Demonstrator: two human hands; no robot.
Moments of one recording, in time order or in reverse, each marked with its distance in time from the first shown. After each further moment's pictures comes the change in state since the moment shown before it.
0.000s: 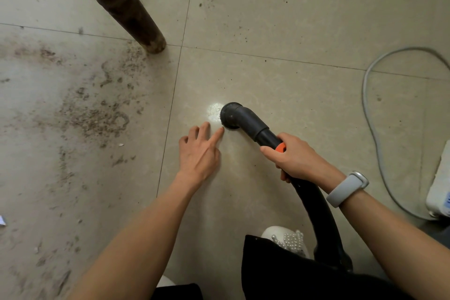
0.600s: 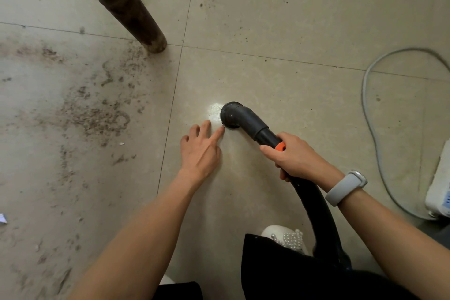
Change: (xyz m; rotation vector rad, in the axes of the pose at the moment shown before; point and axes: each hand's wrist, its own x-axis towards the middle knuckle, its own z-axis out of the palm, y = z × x) left_hand 0.002 0.005 -0.004 0.019 -0.059 -0.024; right_hand 0.001 0.002 0.000 0.030 0.002 -0.006
